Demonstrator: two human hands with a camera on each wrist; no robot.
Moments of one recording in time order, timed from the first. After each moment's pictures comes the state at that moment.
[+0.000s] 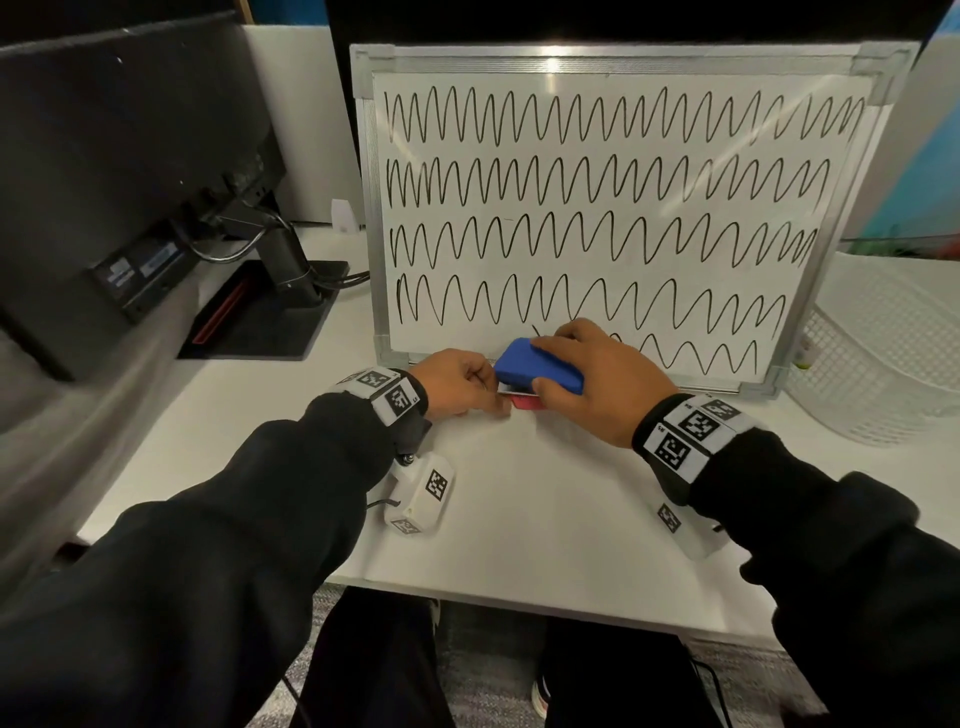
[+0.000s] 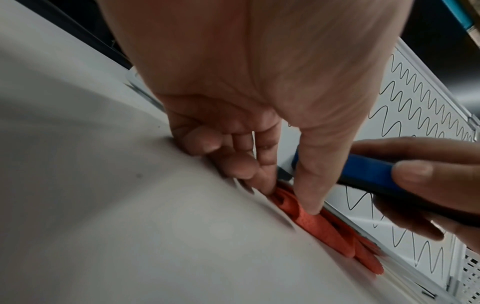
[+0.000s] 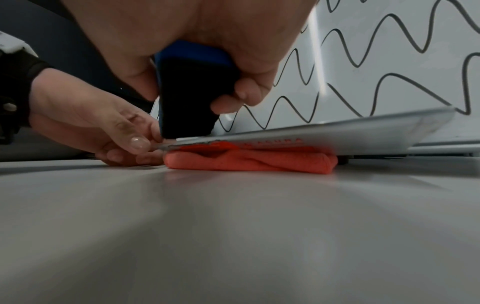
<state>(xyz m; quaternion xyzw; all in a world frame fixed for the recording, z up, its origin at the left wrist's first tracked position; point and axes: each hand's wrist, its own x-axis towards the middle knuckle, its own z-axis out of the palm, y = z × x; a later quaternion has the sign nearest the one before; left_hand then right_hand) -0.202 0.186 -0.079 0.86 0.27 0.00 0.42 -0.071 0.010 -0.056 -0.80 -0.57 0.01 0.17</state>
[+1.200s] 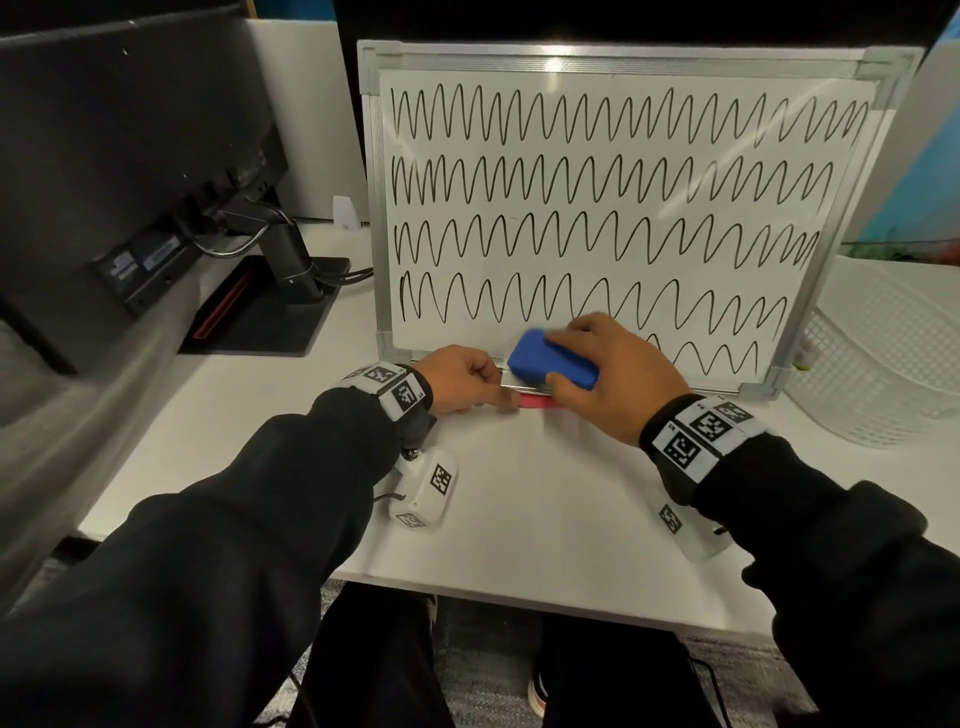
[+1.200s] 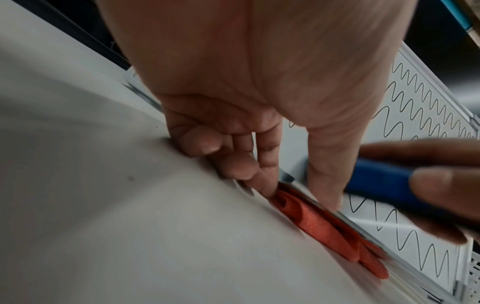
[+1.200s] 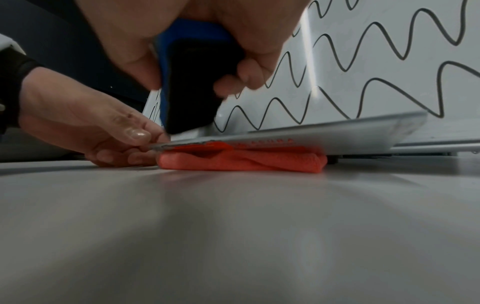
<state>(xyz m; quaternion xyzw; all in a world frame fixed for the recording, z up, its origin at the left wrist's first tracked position) -0.201 0.184 -0.076 0.86 0.29 0.00 0.42 -0.072 0.004 -0.050 -0.81 -0.55 -0.02 0.20</state>
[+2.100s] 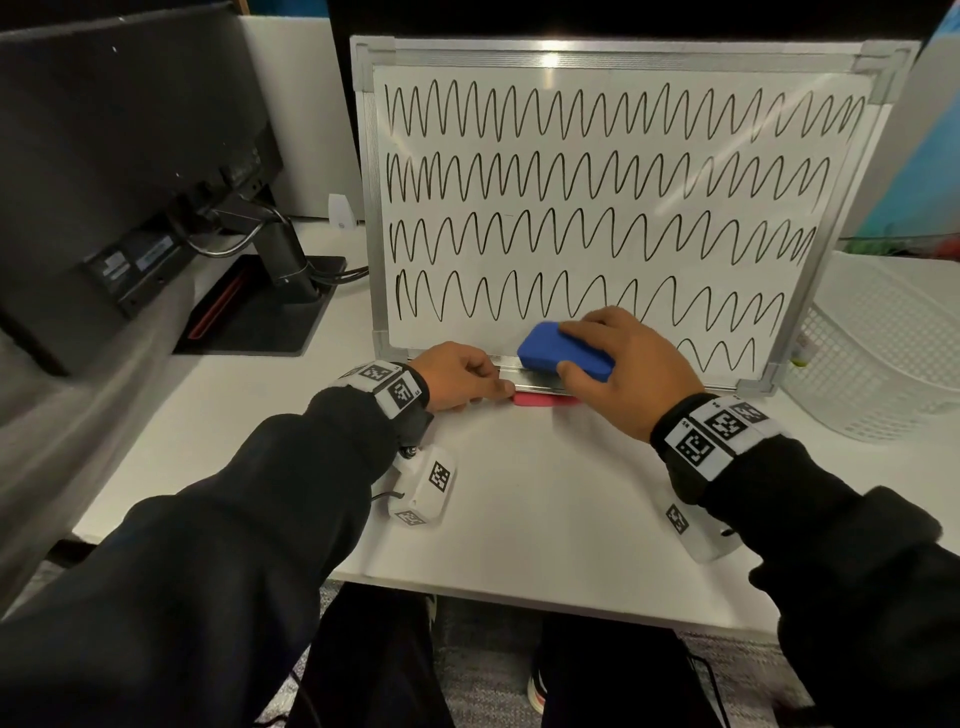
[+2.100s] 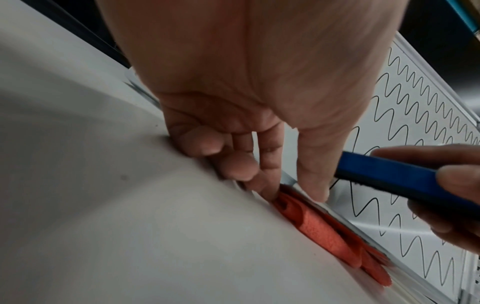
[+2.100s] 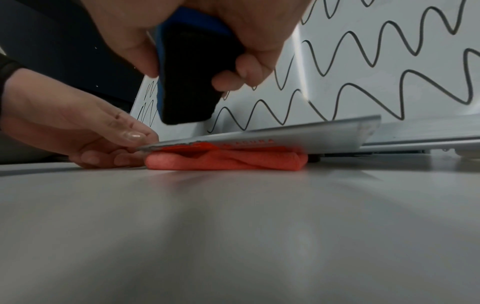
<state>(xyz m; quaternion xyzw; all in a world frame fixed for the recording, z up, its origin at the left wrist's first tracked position) -0.201 0.184 -0.073 0.86 0.30 0.00 0.41 -0.065 -0.006 -0.049 -0.82 -0.52 -0.01 0.24</state>
